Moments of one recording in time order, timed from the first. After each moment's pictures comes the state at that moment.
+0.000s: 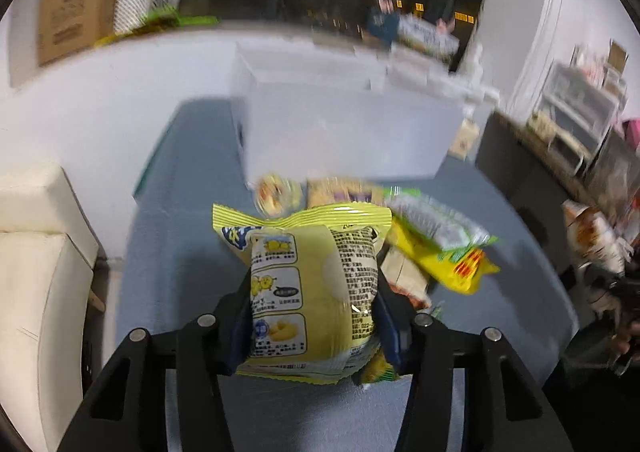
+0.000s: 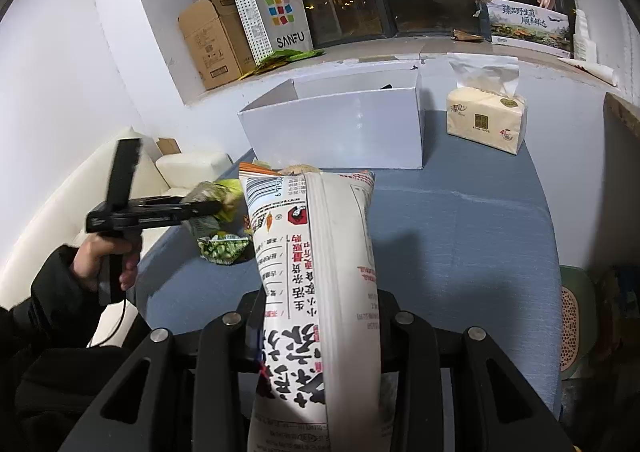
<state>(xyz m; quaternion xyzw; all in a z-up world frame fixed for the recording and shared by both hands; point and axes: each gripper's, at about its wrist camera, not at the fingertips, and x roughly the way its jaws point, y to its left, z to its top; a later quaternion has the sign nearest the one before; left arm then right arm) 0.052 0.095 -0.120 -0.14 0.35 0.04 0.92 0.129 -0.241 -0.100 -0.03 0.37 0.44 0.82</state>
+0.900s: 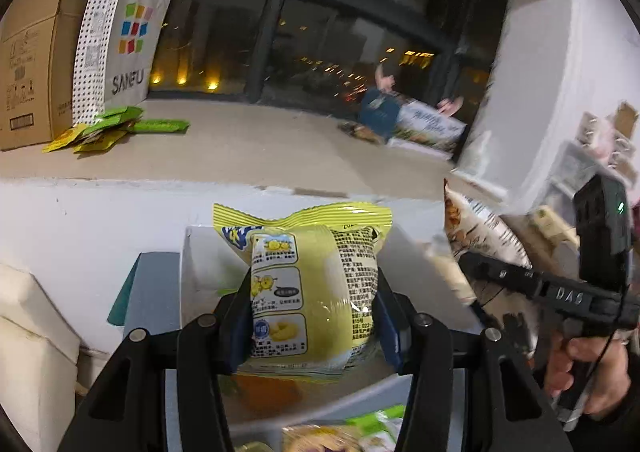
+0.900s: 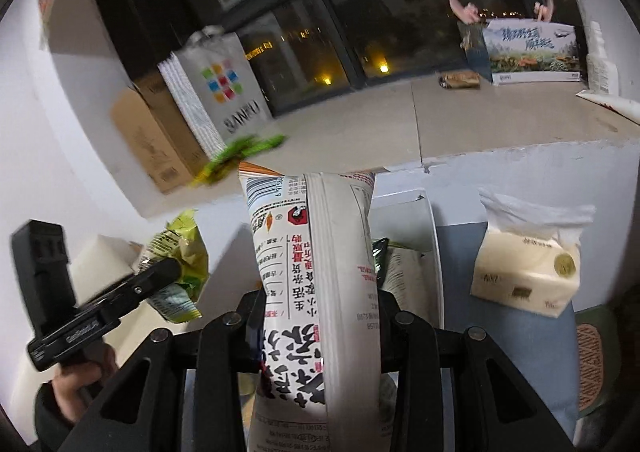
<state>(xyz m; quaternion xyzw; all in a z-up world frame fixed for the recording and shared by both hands) 0.260 0.142 -0.011 -0.15 0.29 0.03 0.95 0.346 -0.093 -0.019 0.06 0.37 0.38 0.85</state>
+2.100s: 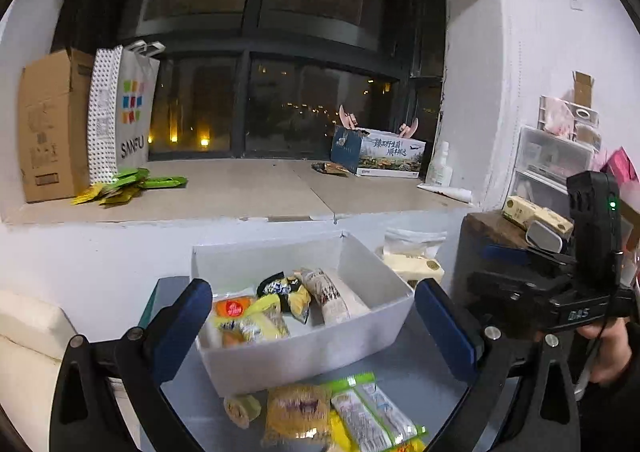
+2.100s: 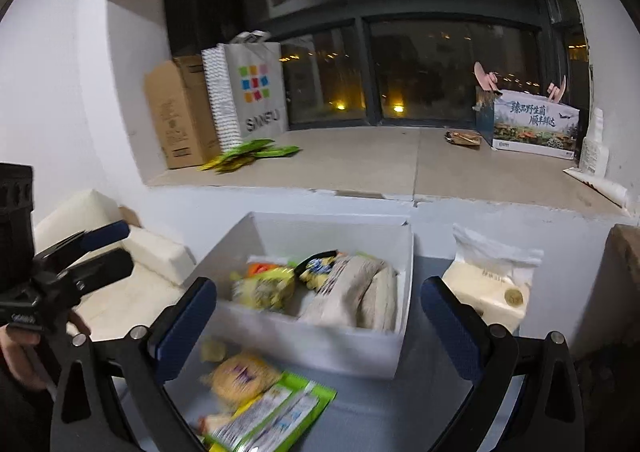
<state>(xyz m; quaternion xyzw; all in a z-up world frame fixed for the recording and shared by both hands) 0.120 0.061 0.028 -0.07 0.20 0.03 0.98 0.259 -0.138 0.011 -0.03 0.27 0.40 0.87</state>
